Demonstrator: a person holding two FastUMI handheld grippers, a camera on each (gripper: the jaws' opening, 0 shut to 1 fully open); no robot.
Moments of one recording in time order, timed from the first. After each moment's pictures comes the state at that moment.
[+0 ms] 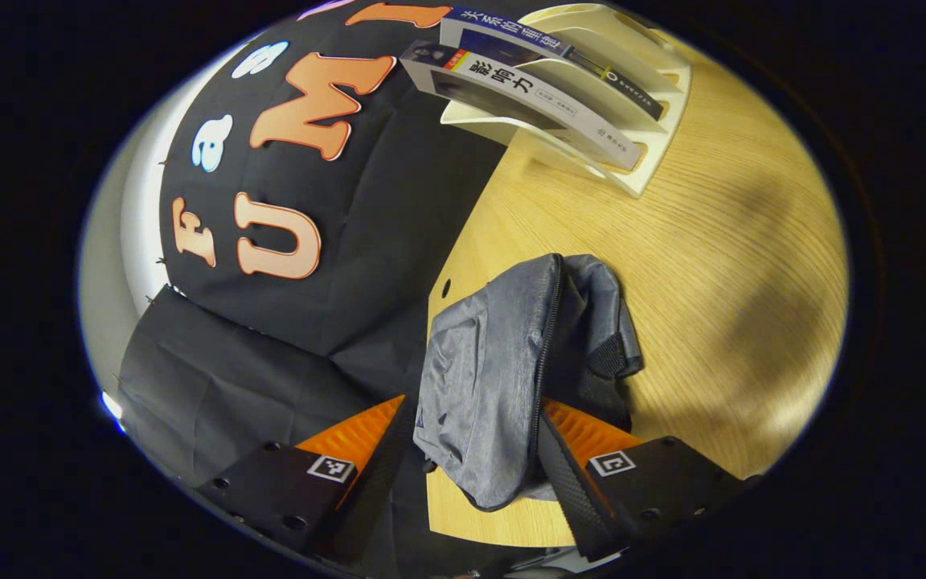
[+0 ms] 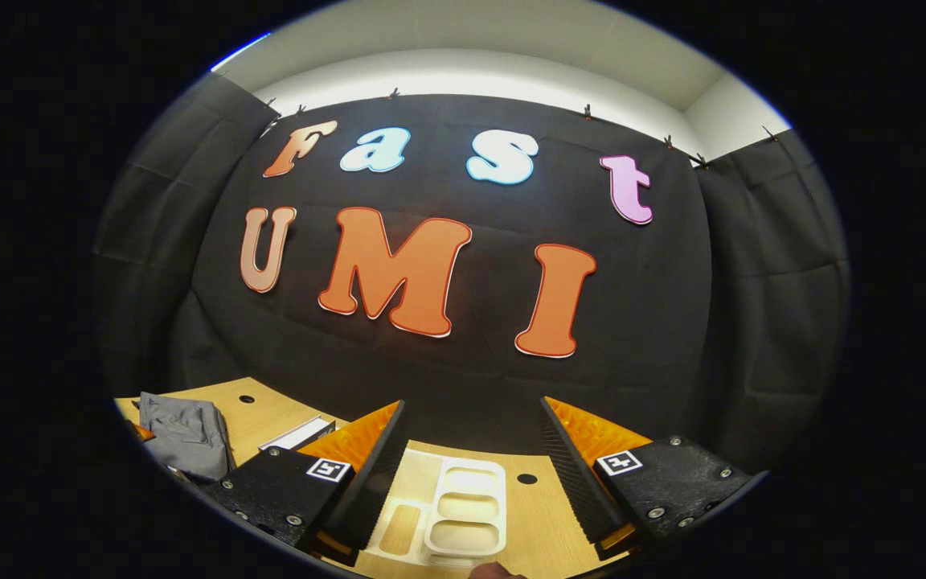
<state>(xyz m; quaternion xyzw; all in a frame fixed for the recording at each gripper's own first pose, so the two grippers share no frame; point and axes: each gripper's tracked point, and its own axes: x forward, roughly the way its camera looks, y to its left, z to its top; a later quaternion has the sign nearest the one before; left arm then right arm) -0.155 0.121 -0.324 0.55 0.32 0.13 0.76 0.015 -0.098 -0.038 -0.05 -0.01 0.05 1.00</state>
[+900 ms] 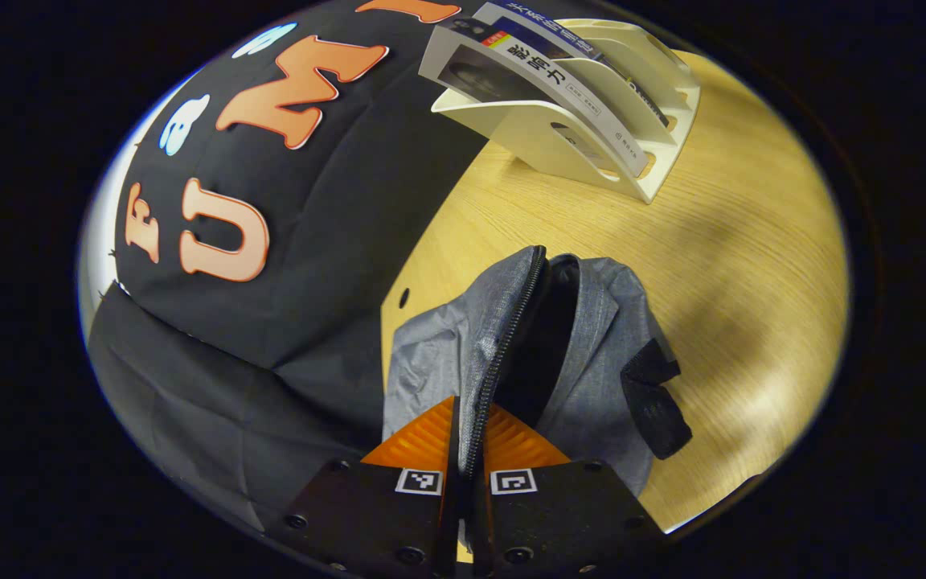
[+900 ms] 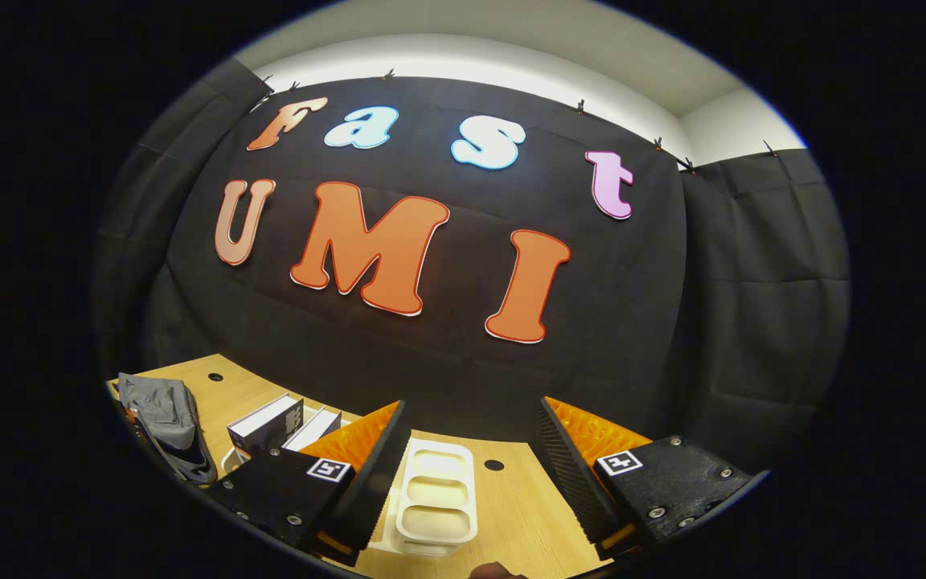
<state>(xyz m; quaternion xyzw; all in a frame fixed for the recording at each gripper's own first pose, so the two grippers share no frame) -0.117 0.149 -0.330 0.47 0.38 0.00 0.80 0.011 -0.104 -0.047 -0.09 0.02 -0.02 1.00</state>
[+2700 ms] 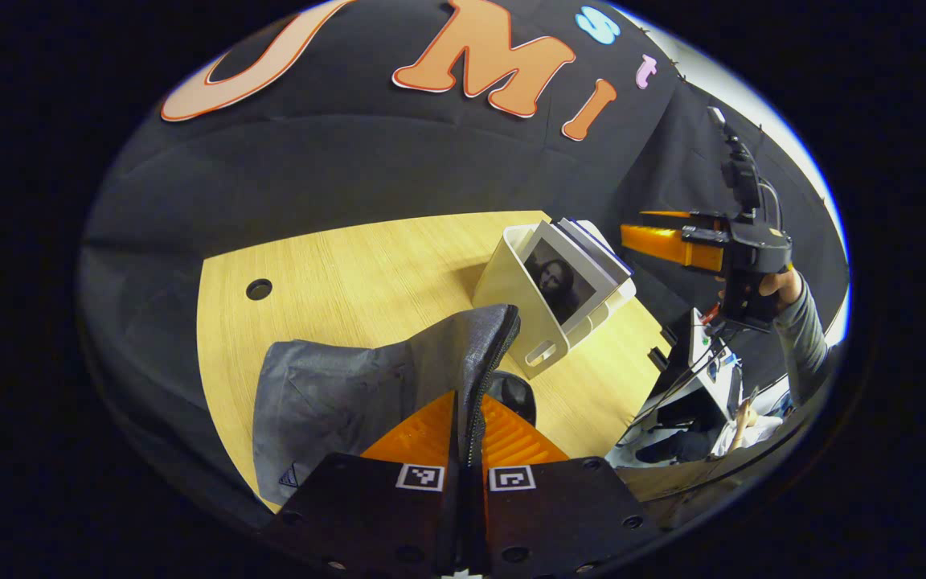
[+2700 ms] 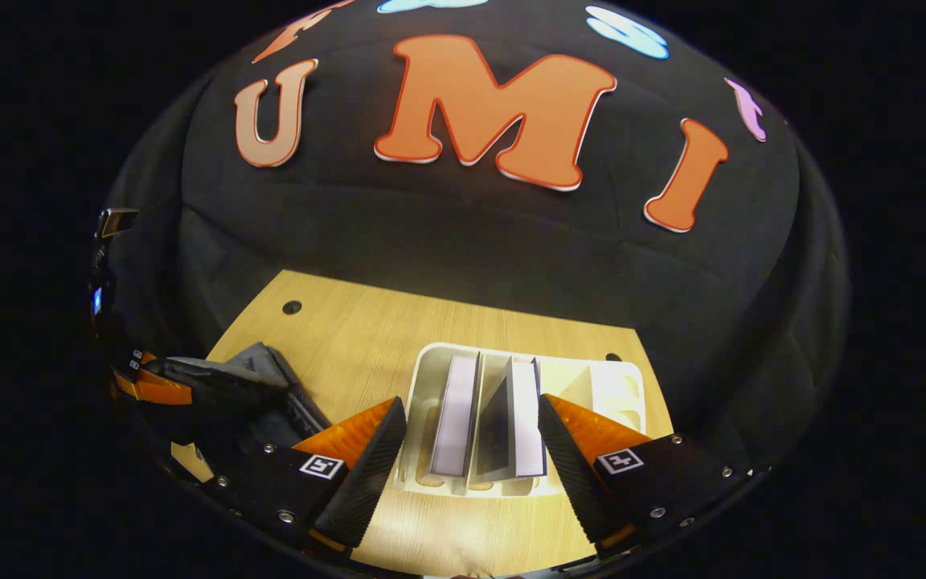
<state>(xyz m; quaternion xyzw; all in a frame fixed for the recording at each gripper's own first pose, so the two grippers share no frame) -0.024 0.199 -0.175 -0.02 0.47 -0.30 0.83 0.049 0.122 -0.119 -0.07 0.39 0.07 0.92</state>
